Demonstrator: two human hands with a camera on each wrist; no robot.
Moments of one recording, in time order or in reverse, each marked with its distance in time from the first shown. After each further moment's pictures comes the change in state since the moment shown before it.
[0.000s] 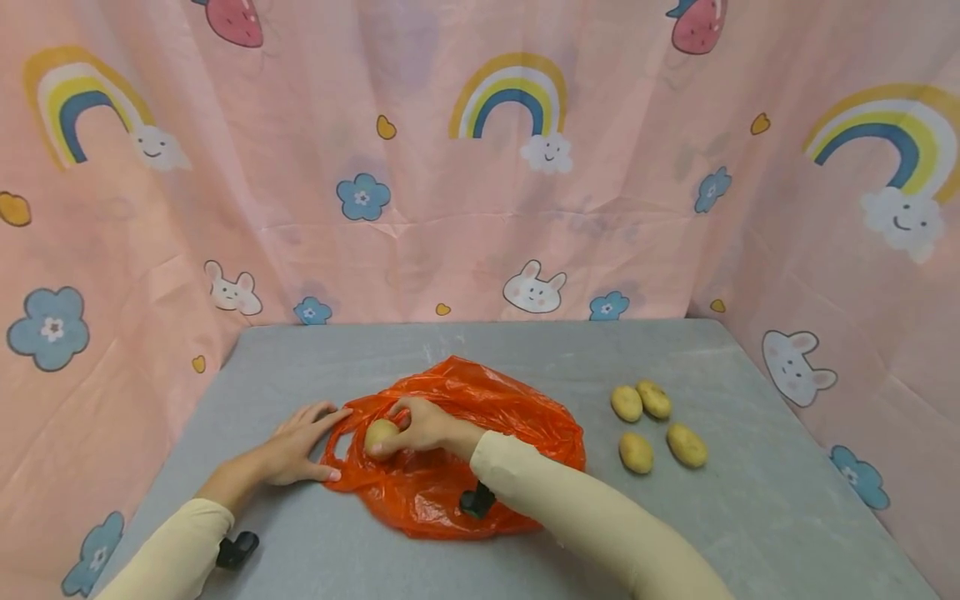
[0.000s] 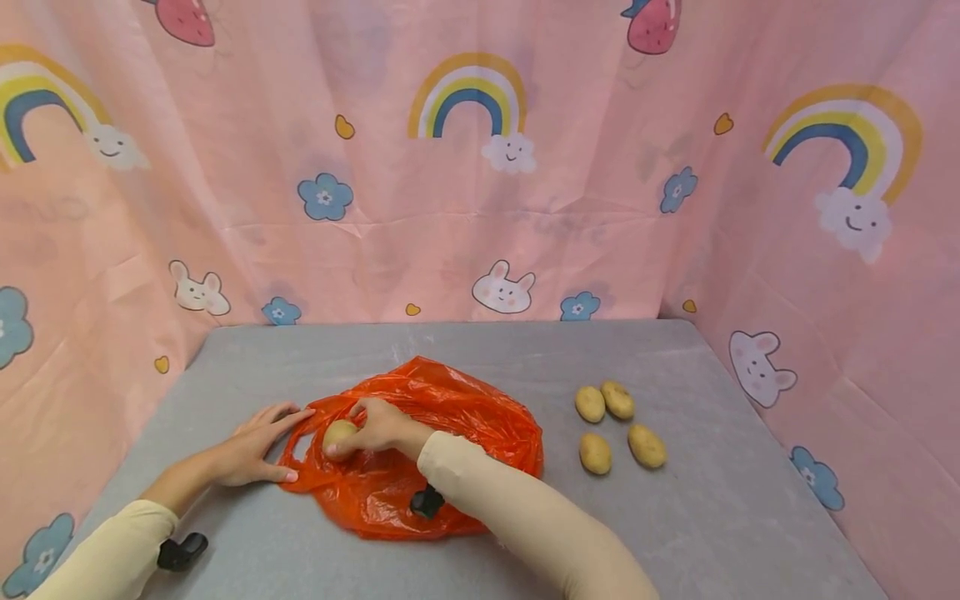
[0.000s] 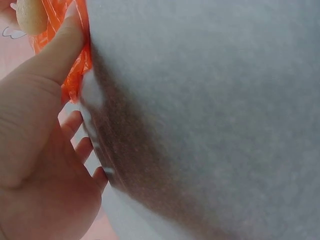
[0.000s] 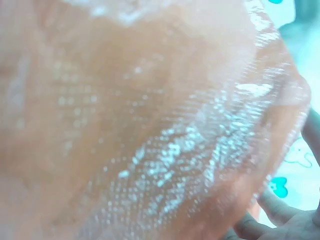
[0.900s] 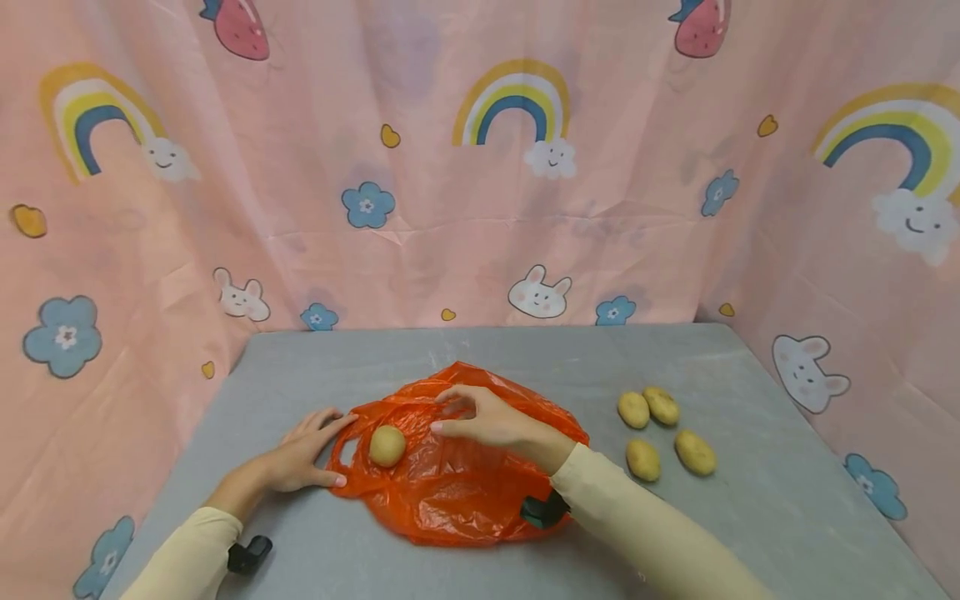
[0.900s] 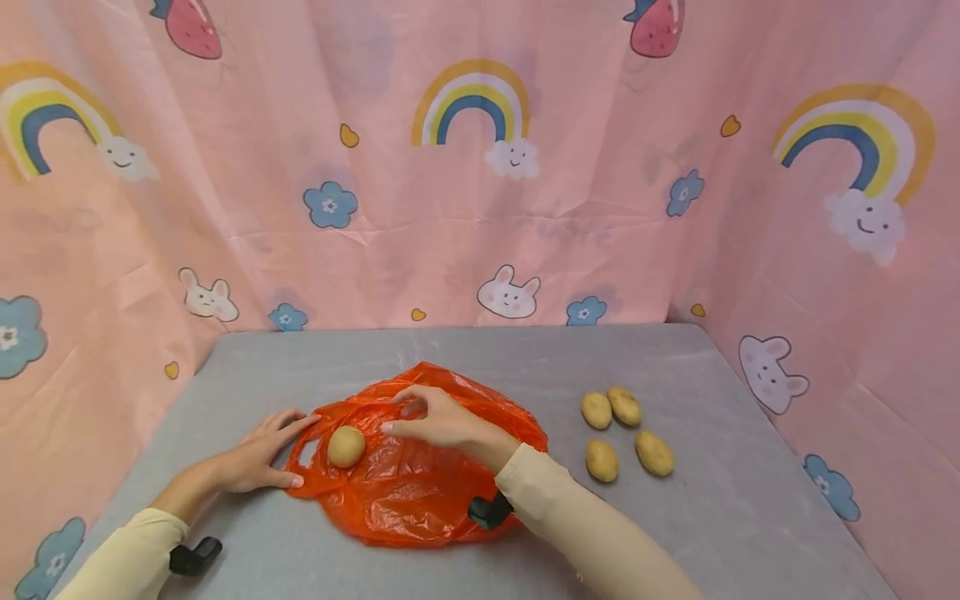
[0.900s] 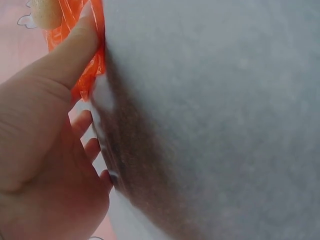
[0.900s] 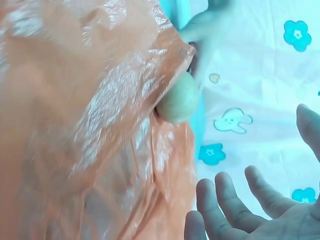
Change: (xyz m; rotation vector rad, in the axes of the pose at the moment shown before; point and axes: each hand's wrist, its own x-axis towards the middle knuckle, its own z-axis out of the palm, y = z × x) left_hand 0.004 -0.013 0.013 -0.074 -0.001 -0.014; right_hand -0.058 0.020 -0.065 0.151 -0.021 -0.122
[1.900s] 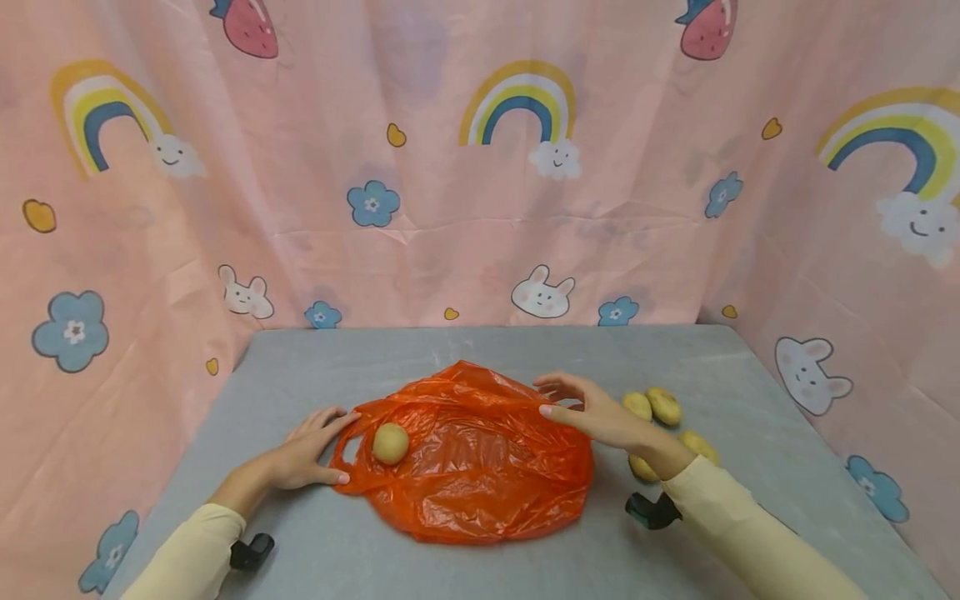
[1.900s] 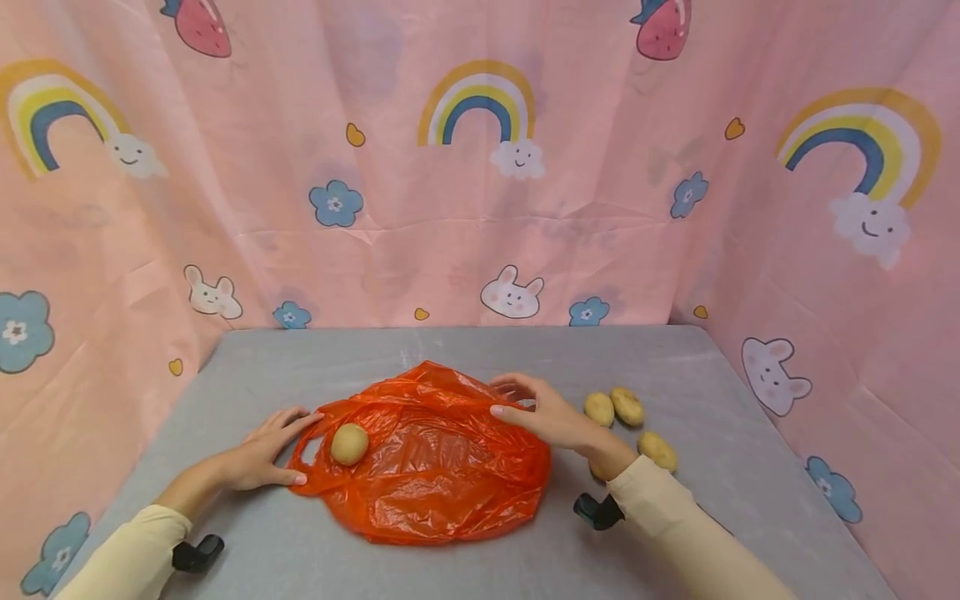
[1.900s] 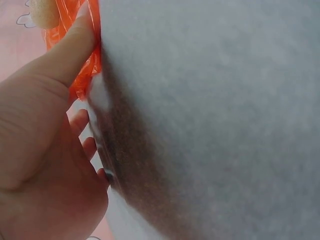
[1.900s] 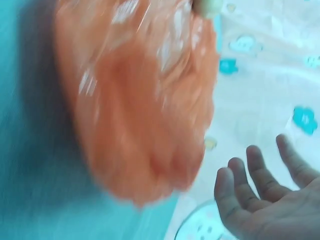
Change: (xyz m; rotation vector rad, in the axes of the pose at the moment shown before) left_hand -0.003 -0.002 0.000 -0.010 0.008 0.041; right_hand -0.077 0.047 -0.091 -0.178 0.128 -0.128
